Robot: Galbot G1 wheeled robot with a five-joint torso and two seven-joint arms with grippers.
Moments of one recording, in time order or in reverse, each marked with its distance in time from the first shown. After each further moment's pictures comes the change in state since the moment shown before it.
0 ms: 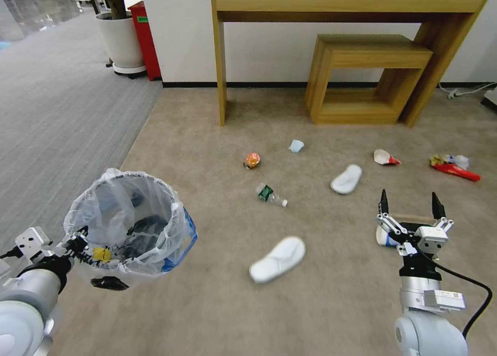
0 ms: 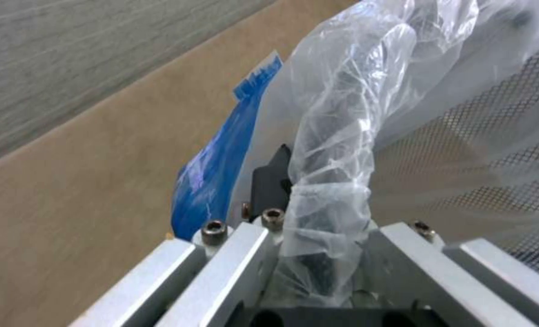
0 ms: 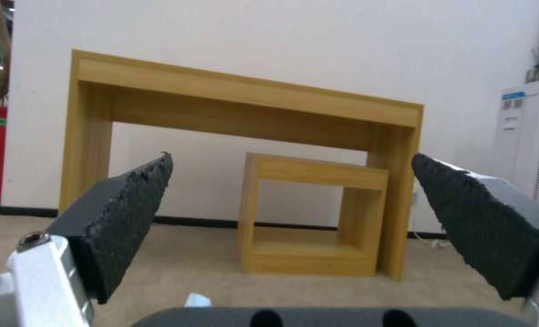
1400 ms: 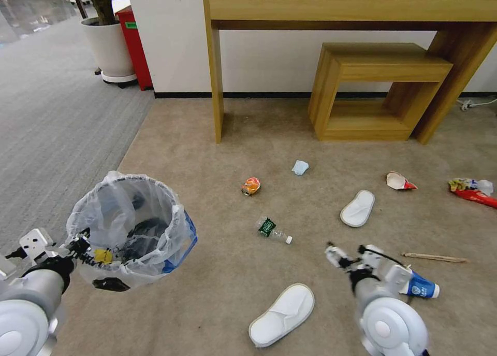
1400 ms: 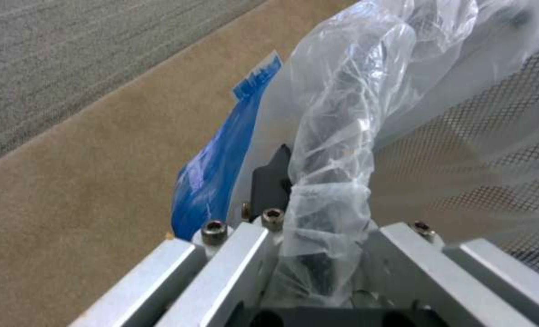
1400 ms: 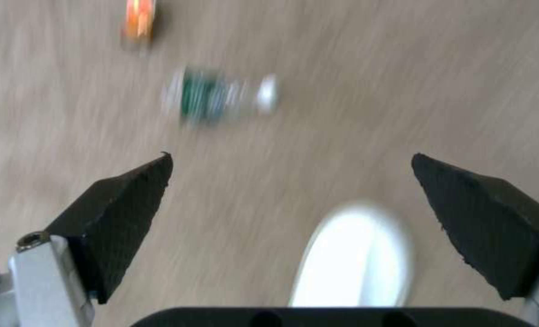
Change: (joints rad) left arm -0.004 0.001 0.021 0.023 0.040 0.000 0.009; right arm 0.076 -0.156 -0.359 0.099 0.996 -0.899 0.709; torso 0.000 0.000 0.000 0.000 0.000
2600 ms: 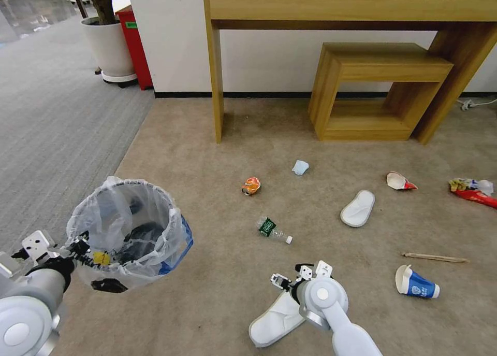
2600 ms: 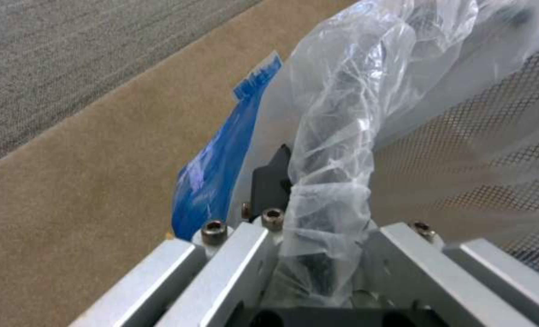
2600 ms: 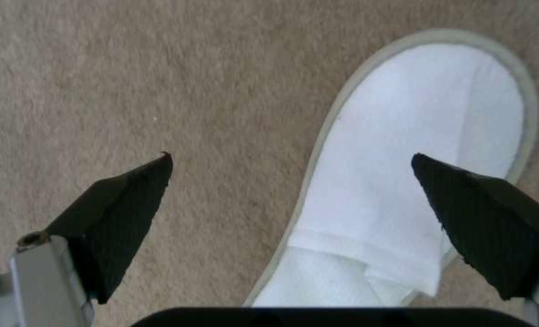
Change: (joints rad) left arm -0.017 0.006 0.014 0.062 0.035 0.000 0.019; right arm 0.238 0.081 -0.191 -0.395 0.184 -0.102 0.153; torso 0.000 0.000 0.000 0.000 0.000
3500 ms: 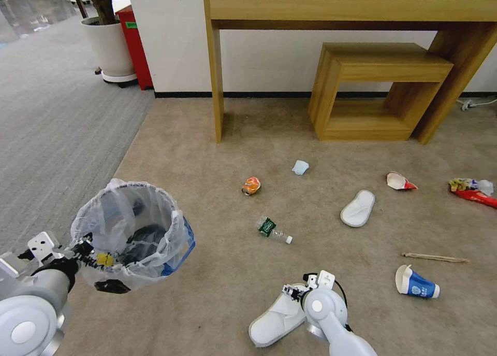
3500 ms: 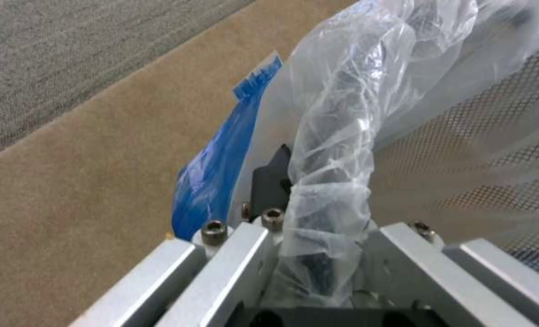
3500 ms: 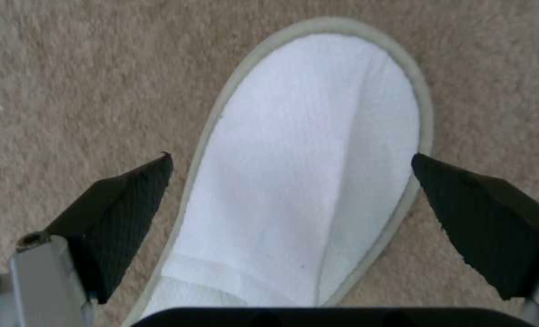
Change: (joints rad) left arm 0.000 -0.016 0.010 0.002 0.018 0.000 0.006; right arm -0.023 -0.001 -0.024 -0.115 -0.211 0.017 -0.058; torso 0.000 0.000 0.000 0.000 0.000
